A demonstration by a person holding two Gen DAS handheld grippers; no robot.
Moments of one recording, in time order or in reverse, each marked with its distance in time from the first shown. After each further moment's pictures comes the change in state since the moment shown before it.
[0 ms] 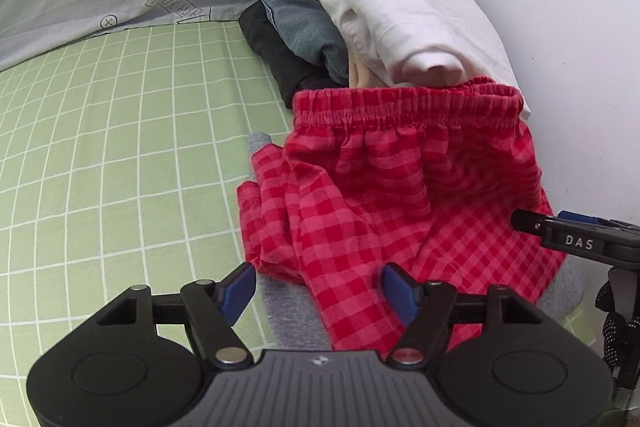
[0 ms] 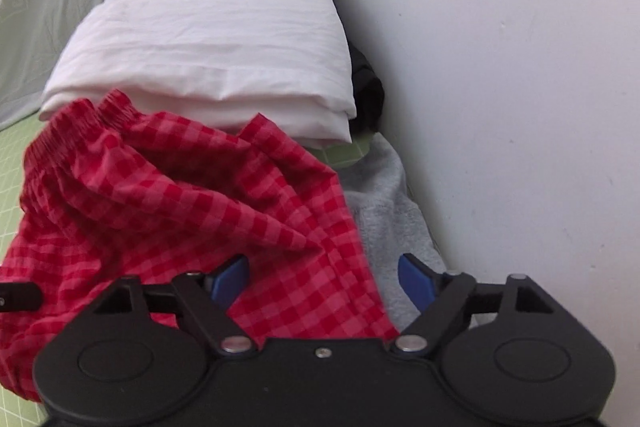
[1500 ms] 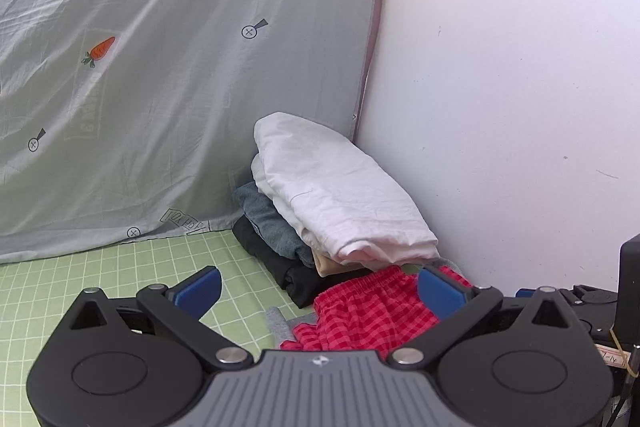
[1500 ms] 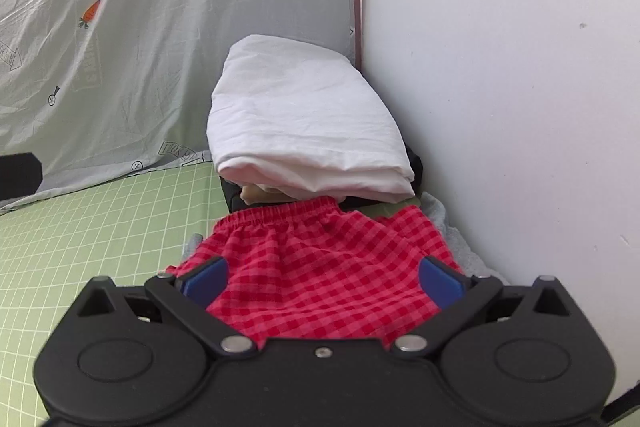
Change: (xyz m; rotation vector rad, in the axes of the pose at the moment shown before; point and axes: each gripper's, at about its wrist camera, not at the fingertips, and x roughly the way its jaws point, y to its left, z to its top) left arm -0.181 -0.018 -0.046 0.297 -0.561 -0.012; right arm -0.152 0.076 -0.079 0.055 -0.338 0.039
